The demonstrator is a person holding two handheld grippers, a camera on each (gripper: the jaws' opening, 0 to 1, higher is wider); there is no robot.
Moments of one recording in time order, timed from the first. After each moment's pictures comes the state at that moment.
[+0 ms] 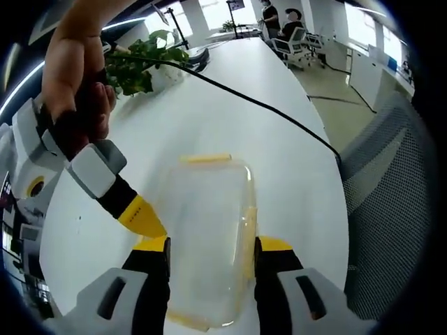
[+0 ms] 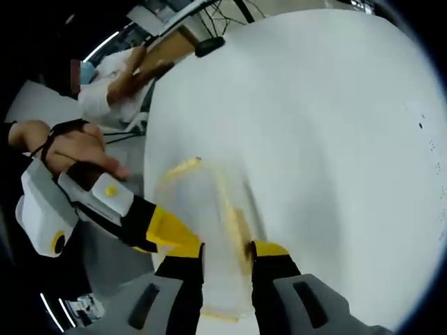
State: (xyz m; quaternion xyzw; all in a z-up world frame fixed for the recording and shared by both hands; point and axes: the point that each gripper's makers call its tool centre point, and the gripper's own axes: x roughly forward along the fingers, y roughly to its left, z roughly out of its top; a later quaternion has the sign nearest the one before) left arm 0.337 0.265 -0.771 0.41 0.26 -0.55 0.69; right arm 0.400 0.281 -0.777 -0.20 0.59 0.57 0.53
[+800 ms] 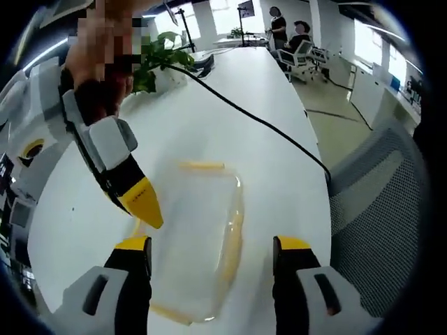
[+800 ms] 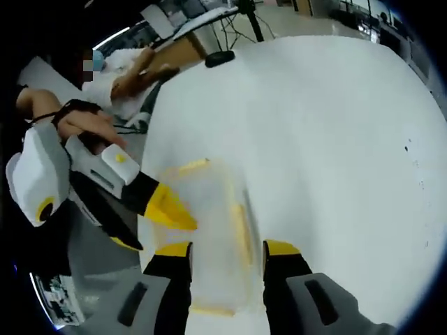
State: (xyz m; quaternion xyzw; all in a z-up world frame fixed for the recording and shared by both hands) left arm 0.323 0.263 -0.758 0.35 0.28 -0.56 0.70; right arm 0.397 0.267 -0.763 -0.24 0.52 0.59 0.57
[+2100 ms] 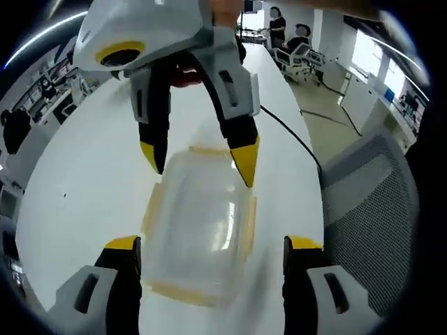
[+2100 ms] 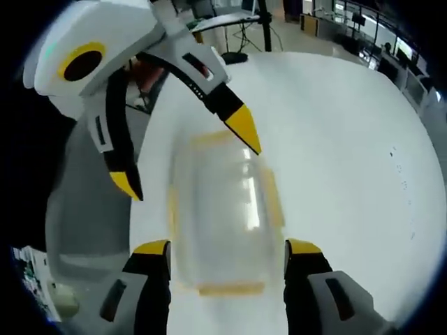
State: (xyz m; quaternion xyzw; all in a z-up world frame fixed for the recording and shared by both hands) left arm 0.344 0.286 -0.756 0.35 0.33 -0.58 0.66; right arm 0.359 0.245 -0.764 -0.28 0.46 0.58 0.61
